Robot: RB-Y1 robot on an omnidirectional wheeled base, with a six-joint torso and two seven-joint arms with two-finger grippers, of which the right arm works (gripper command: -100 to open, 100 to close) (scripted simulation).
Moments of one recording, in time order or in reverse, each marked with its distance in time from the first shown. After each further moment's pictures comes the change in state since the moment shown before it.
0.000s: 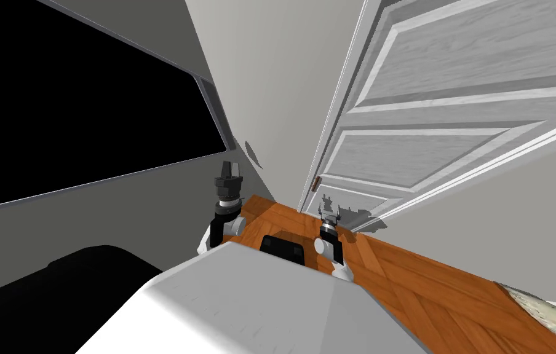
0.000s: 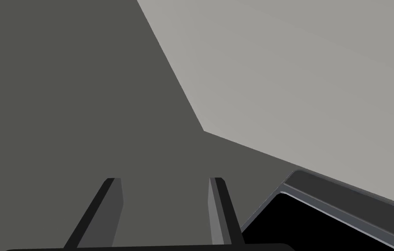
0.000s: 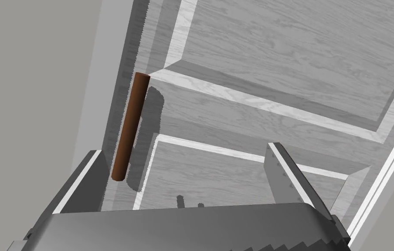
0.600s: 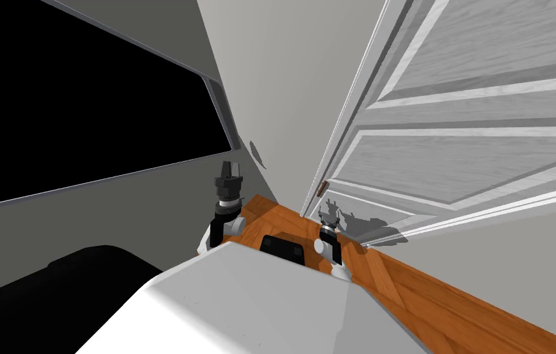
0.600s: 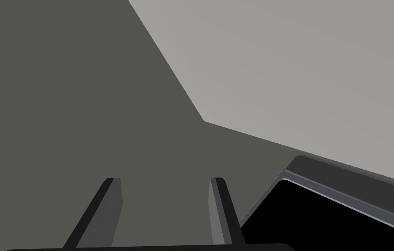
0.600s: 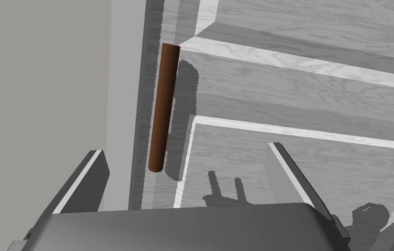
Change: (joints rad) arm -0.063 -0.022 0.038 0.170 -0.114 -0.045 -0.118
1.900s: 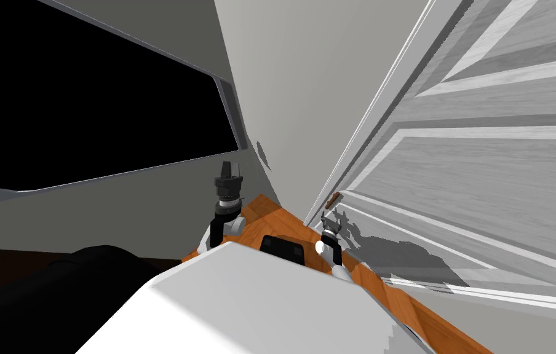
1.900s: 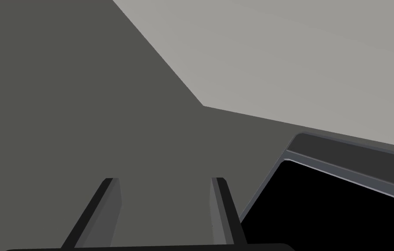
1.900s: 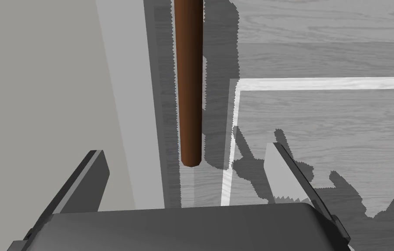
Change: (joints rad) arm -0.103 -0.031 0.065 0.281 -0.200 -0.069 -0.195
